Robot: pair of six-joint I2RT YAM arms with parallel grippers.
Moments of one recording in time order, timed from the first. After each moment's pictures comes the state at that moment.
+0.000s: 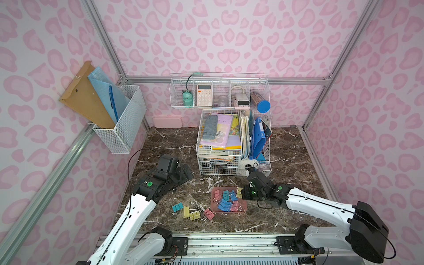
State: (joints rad) left arm -0.33 0.95 1.02 -0.97 -0.09 -0.77; right arm 0.92 1.29 0.74 -0.36 0.00 0.83
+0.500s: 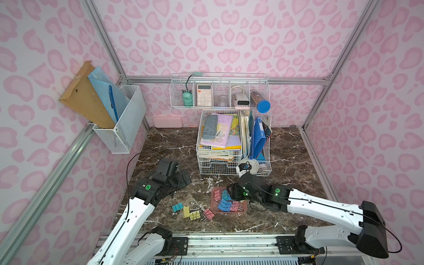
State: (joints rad) left arm -0.33 0.91 1.00 -1.05 -0.12 -0.75; right arm 1.20 1.29 0.96 -0.43 0.23 0.82
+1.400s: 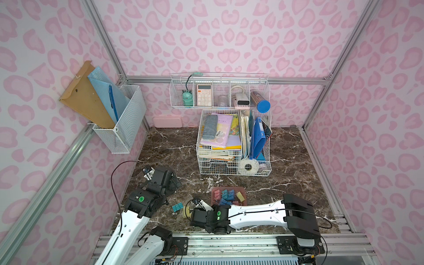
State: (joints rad) left arm -0.33 0.79 0.94 -1.12 -0.36 -0.91; right arm 1.51 1.93 1.39 -0.69 0.40 0.58
